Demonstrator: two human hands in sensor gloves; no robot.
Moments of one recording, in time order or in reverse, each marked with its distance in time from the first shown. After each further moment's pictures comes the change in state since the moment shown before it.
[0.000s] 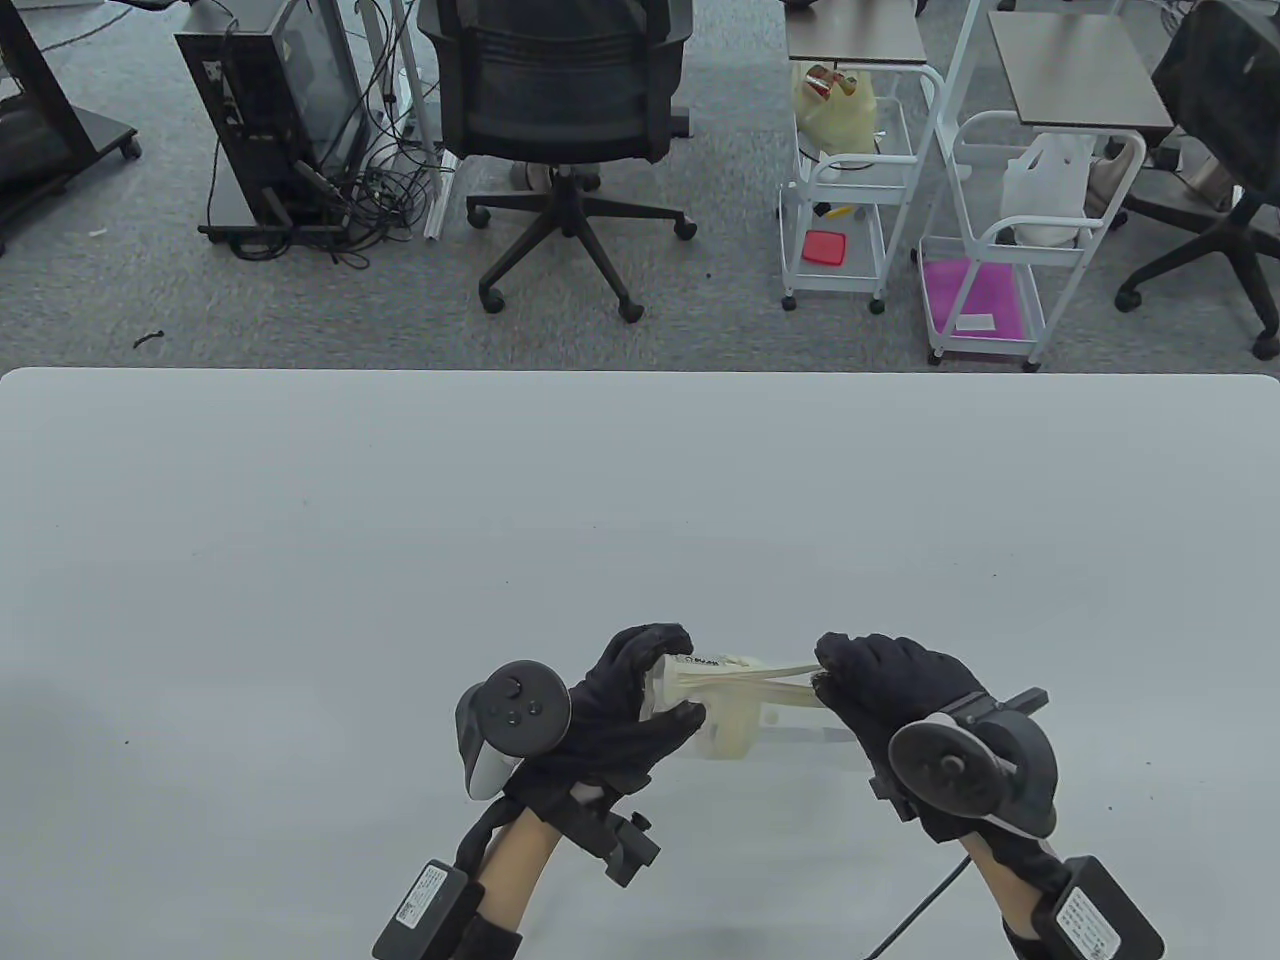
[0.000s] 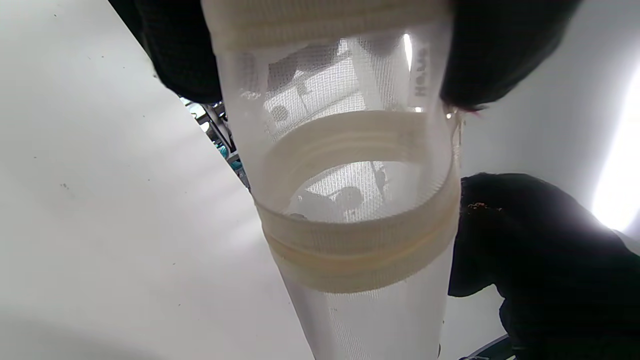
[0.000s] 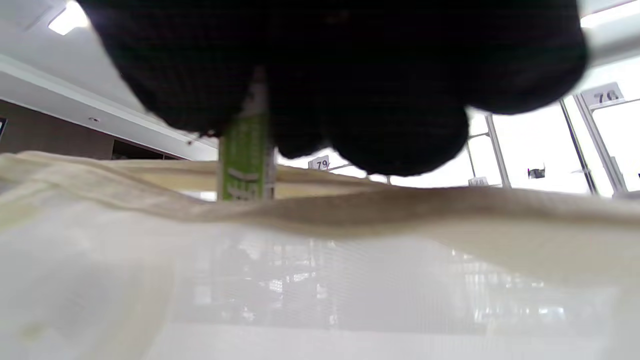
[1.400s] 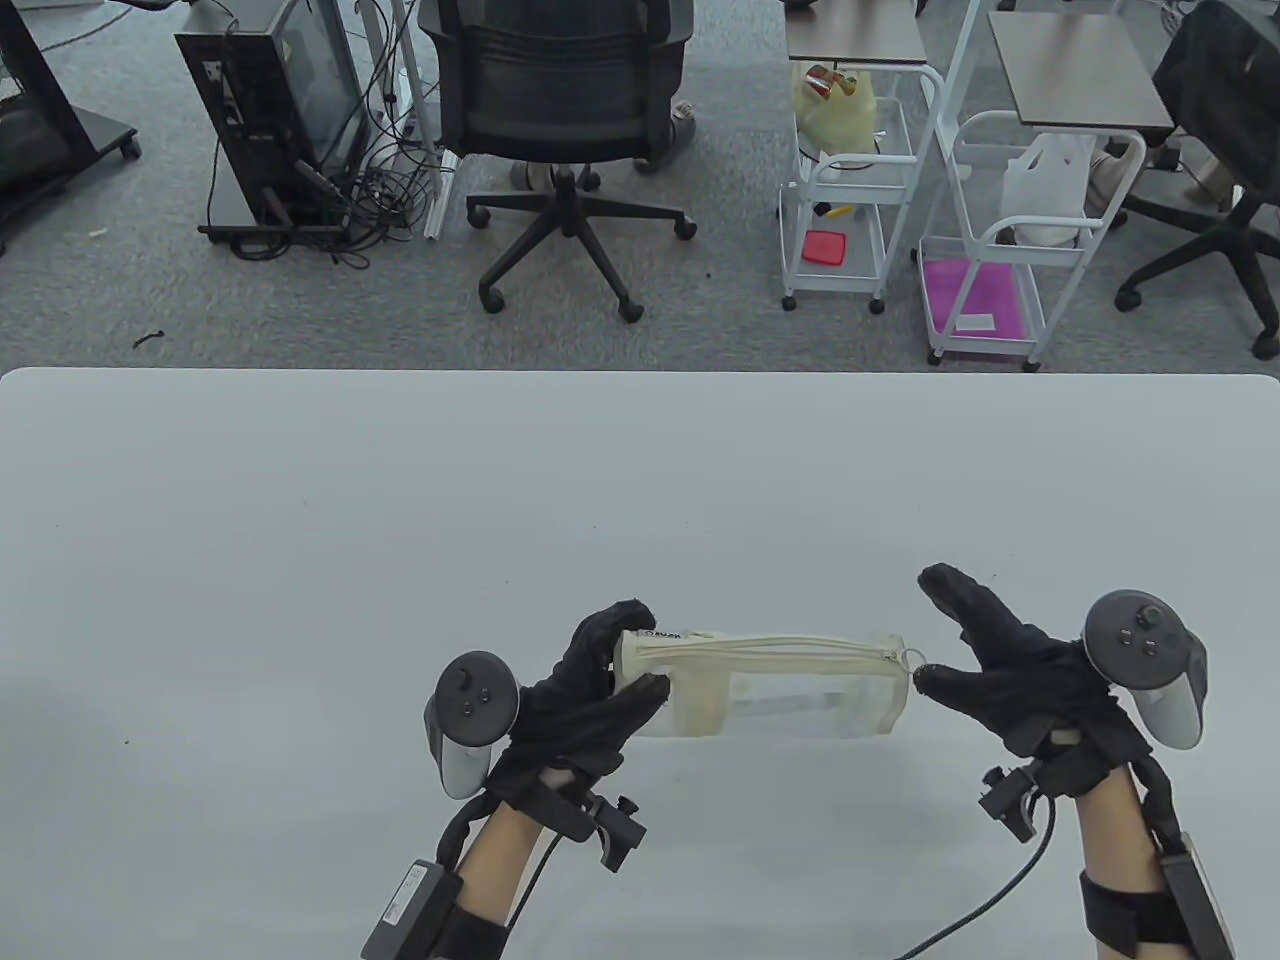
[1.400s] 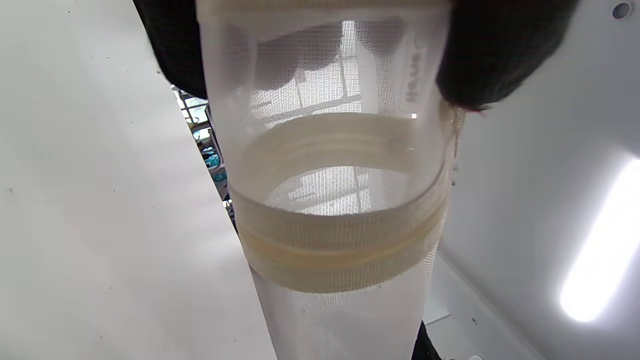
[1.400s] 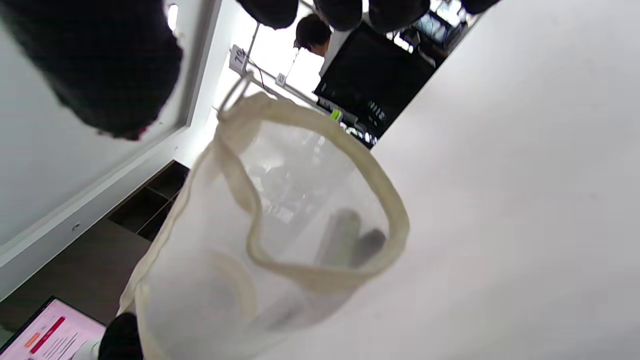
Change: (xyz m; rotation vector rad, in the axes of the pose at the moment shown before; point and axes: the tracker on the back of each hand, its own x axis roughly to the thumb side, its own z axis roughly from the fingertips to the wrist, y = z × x) left_hand -0.014 0.022 0.003 0.103 0.015 0.222; right_hand -0.138 0.037 0.010 0.632 0.360 -0.983
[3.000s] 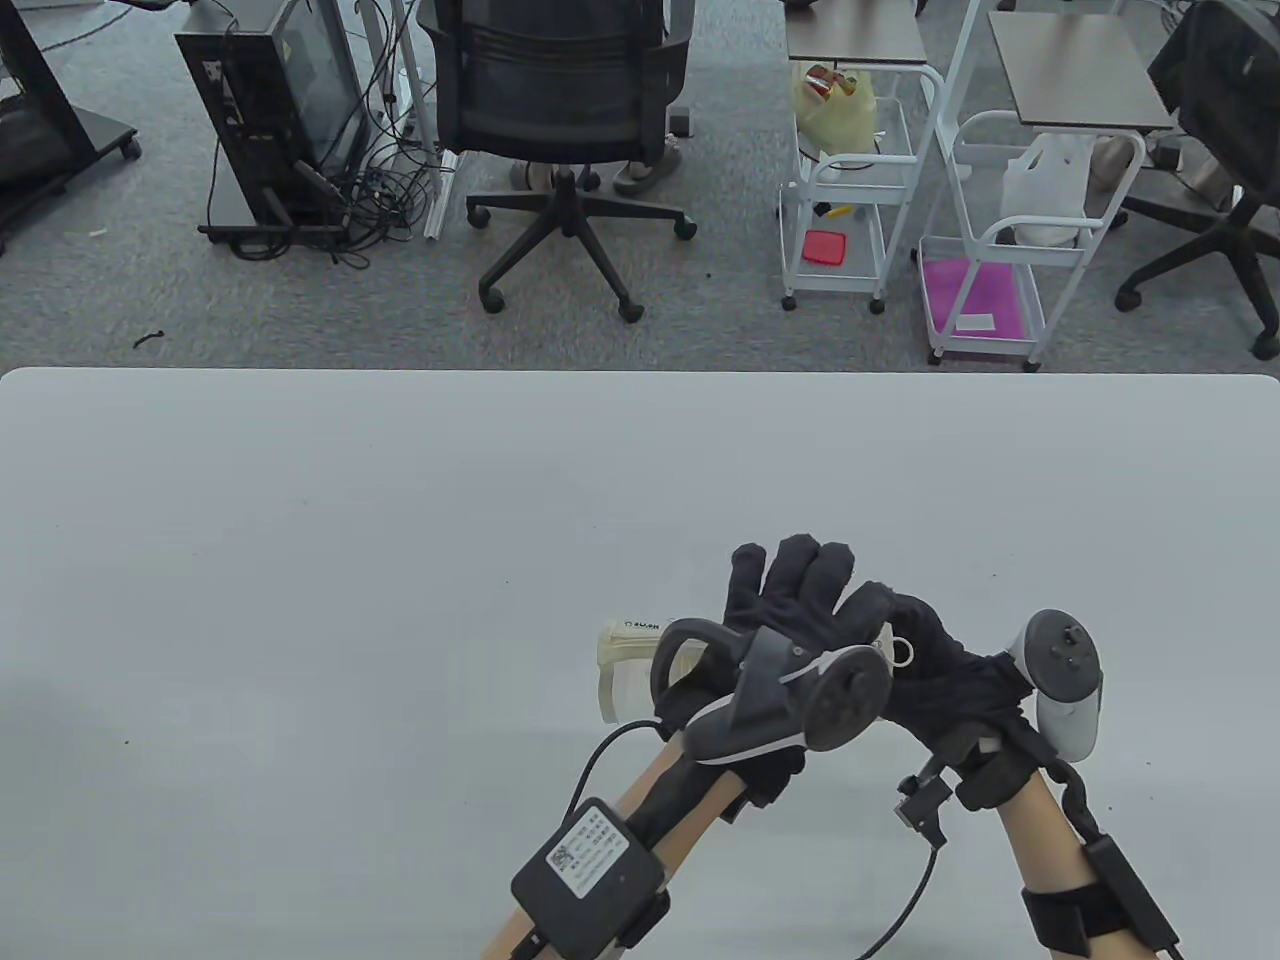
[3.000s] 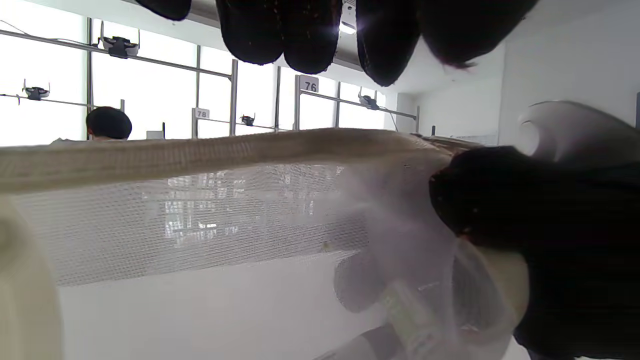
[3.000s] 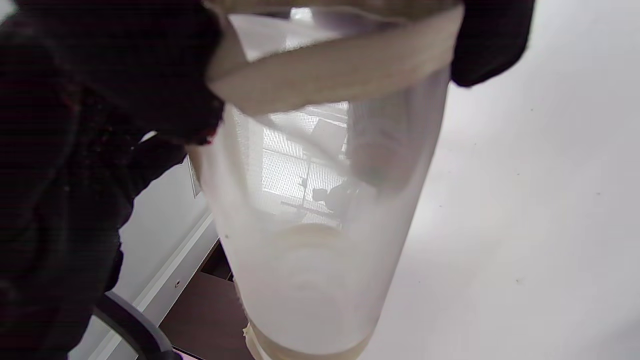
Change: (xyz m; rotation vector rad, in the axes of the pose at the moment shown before) left_hand 0.172 -0.149 -0.068 -0.173 -0.176 -1.246; right_hand 0.004 0.050 -0.016 -0.136 -0.153 -0.265
